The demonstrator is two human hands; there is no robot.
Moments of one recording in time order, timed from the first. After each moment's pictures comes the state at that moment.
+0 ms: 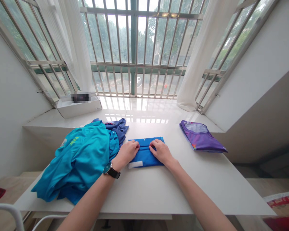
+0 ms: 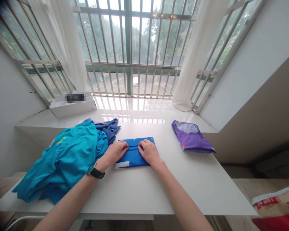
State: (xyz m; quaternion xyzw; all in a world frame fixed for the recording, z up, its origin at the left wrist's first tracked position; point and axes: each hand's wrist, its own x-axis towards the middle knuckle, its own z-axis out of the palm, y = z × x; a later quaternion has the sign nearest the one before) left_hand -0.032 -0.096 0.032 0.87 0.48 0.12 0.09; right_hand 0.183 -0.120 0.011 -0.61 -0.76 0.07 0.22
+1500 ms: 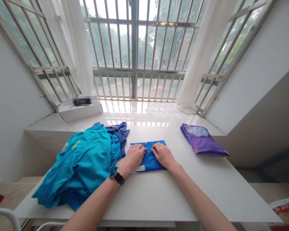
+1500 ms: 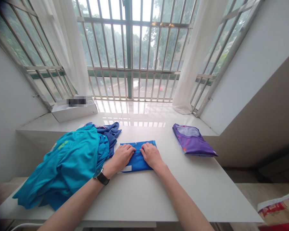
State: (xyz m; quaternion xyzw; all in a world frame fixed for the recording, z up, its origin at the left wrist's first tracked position) left_hand -0.014 -0.101 0.019 0.90 0.40 0.15 0.02; right_hand 0.187 -0.117 0.007 -0.60 -0.78 0.00 0.17
